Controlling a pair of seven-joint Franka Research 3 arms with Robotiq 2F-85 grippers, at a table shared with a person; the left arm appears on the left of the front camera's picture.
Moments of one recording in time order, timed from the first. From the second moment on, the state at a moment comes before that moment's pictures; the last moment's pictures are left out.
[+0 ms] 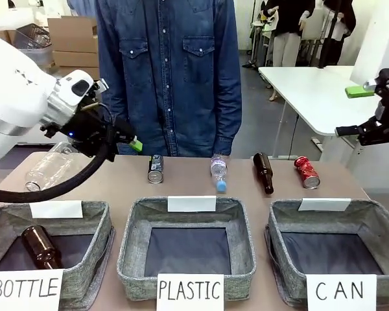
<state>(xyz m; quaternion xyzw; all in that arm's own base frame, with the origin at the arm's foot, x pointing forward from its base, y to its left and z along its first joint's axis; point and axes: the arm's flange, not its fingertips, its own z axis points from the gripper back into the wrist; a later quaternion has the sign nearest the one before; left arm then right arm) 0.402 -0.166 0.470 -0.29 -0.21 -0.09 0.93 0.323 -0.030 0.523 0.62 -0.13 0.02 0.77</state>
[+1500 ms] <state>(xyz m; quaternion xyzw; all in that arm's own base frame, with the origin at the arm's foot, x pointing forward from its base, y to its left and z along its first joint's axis) 0.629 -0.306 0.349 -0.07 -0.03 0.11 0.99 0.323 -0.031 0.523 0.62 -0.13 0.02 0.77</state>
